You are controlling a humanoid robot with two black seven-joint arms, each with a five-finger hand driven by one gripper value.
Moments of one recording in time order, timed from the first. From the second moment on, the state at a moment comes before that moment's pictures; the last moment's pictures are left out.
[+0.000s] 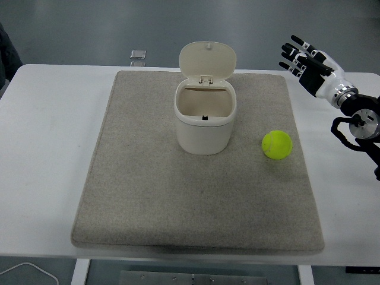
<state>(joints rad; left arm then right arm) 0.04 0.00 -0.04 -0.11 0.01 -0.05 -0.31 0.93 -0.35 0.55 0.76 0.00 0.09 0.13</state>
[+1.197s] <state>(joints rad) 0.03 0.00 -0.04 -0.12 0.01 -0.05 -0.31 0.96 -0.45 0.54 0.76 -0.24 0.22 0.14</state>
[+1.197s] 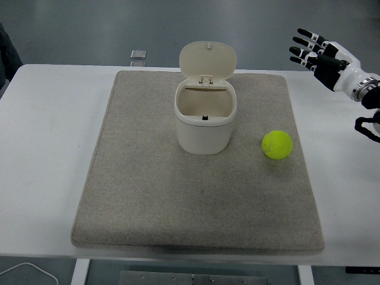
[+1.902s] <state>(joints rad) 0.03 0.00 -0.04 -0.12 0.01 -0.05 -0.31 0.98 -0.63 0.52 0.92 -0.68 0.39 0.14</state>
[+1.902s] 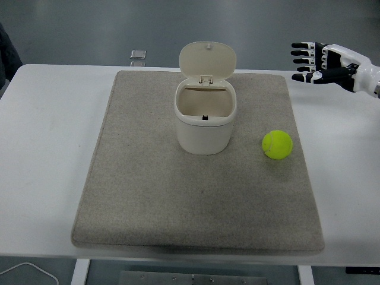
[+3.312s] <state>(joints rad) 0.03 0.00 -0.04 -0.12 0.01 -0.05 -0.31 0.91 -0.73 0.35 1.26 -1.18 0.29 0.14</state>
